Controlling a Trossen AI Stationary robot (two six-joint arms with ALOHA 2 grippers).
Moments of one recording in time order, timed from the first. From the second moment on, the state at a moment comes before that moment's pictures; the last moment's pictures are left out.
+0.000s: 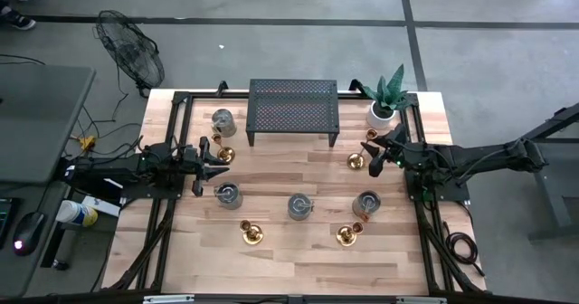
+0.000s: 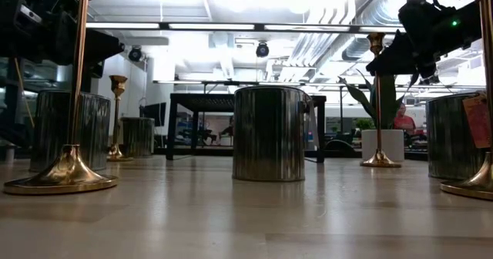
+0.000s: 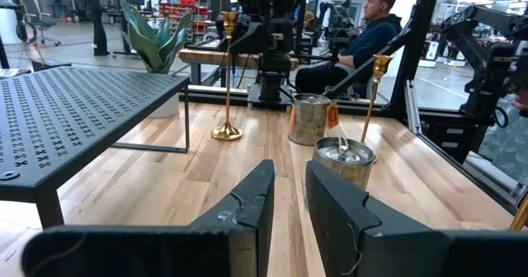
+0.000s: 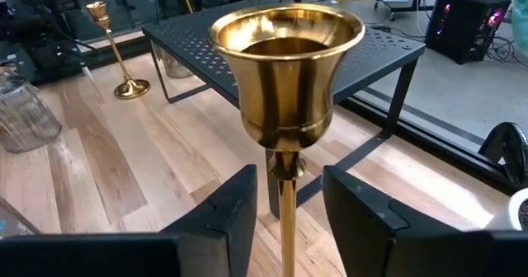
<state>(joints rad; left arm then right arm) 0.02 0.01 0.01 0.01 0.01 -0.08 0.05 0.50 0.31 -0.19 0.63 0.34</state>
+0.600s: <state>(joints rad) 0.02 0.01 0.01 0.01 0.01 -0.08 0.05 0.50 0.31 -0.19 0.63 0.34</state>
